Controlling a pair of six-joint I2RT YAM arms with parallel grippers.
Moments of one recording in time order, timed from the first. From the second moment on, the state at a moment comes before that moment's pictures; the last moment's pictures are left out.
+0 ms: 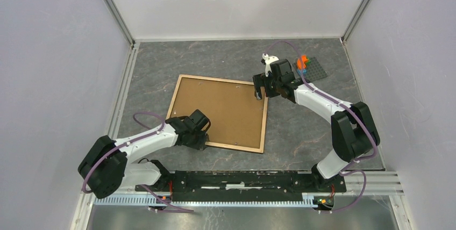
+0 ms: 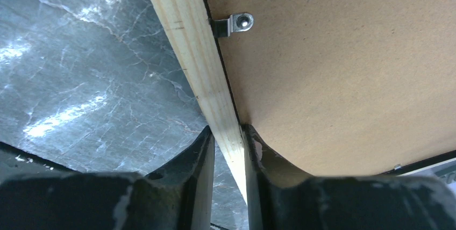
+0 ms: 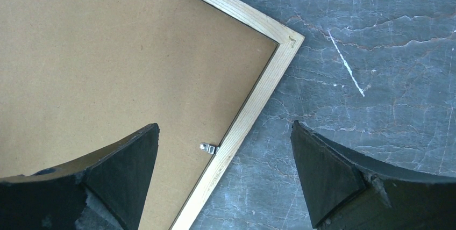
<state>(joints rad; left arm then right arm) -0.74 1.22 0.57 -0.68 -0.11 -1.98 0.44 1.62 1.07 -0.26 -0.03 0.13</state>
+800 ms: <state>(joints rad) -0.58 1.41 0.86 -0.67 -0.26 -0.85 0.43 1.52 1.00 -0.30 0.06 0.06</state>
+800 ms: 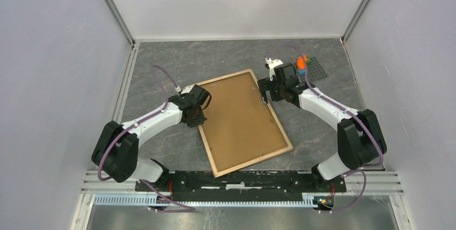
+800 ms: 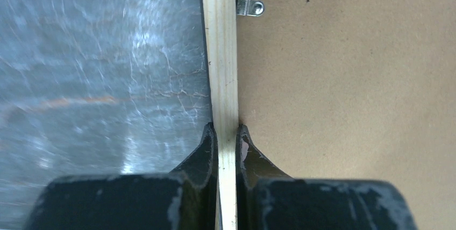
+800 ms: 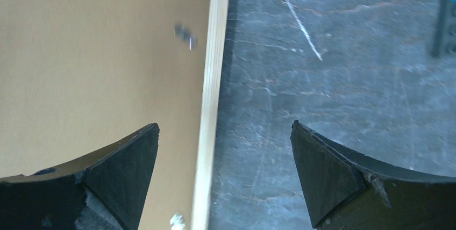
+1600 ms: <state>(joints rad) -0.48 1.70 1.09 -0.70 -0.30 -0.26 0.45 1.52 0.88 -0.35 -0.10 0.15</state>
